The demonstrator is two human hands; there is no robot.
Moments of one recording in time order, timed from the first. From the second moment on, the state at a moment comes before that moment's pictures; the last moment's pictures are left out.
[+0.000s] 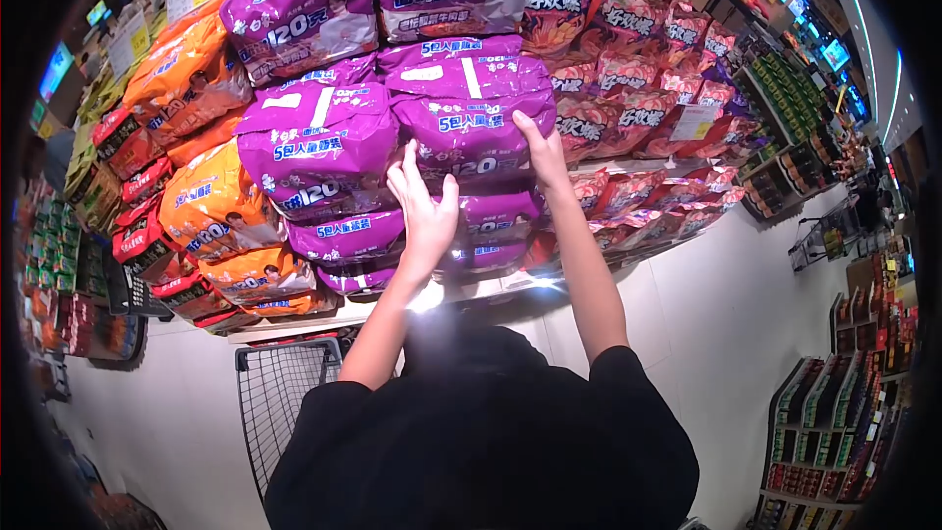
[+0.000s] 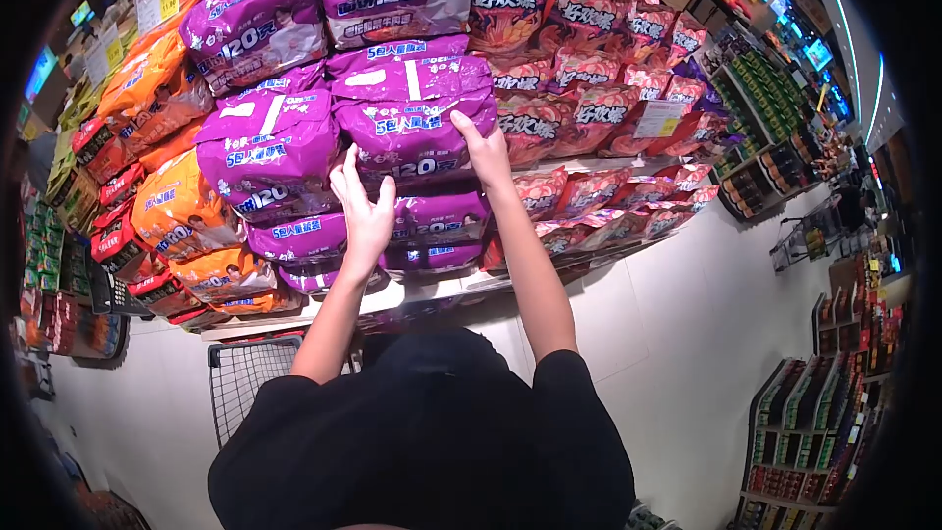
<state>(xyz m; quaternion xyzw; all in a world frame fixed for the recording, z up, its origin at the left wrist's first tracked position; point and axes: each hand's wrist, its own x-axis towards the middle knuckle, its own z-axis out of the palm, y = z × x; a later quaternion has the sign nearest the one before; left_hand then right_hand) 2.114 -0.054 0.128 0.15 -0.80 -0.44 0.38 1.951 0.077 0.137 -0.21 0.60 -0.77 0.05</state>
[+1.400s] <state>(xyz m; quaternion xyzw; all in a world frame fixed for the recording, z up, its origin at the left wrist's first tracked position) 2.434 0.127 -0.022 0.46 -0.41 -0.71 0.34 2.177 0.259 0.033 -0.28 0.52 -0.64 0.50</state>
